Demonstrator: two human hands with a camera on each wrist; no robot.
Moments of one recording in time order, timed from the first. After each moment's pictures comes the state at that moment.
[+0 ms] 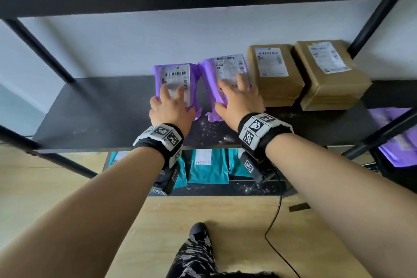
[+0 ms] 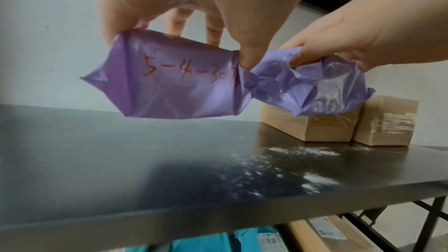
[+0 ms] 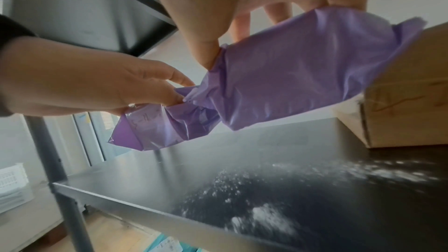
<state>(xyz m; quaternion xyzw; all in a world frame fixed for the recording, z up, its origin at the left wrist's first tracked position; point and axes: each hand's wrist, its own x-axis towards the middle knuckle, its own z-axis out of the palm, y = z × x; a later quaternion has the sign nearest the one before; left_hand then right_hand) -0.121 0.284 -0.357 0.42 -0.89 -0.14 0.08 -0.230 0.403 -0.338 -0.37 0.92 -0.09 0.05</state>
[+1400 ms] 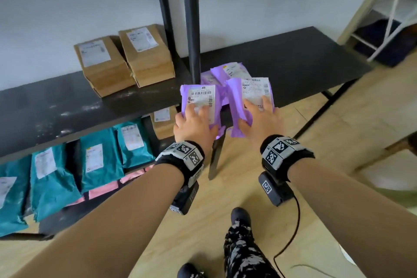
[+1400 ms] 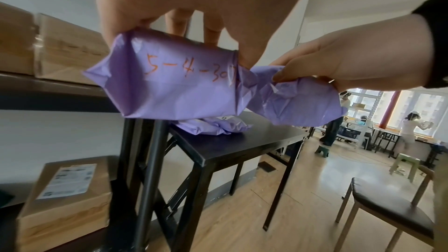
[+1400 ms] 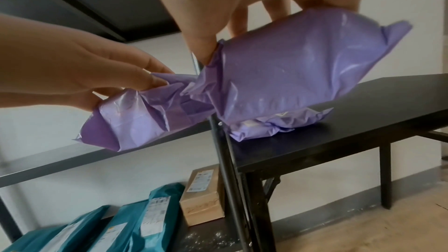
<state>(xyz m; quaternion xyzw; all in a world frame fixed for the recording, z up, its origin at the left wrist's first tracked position) -0.217 0.739 -0.362 0.16 -0.97 -0.18 -0.01 -0.276 0.895 -0.369 -0.08 0.99 -0.11 0.05</state>
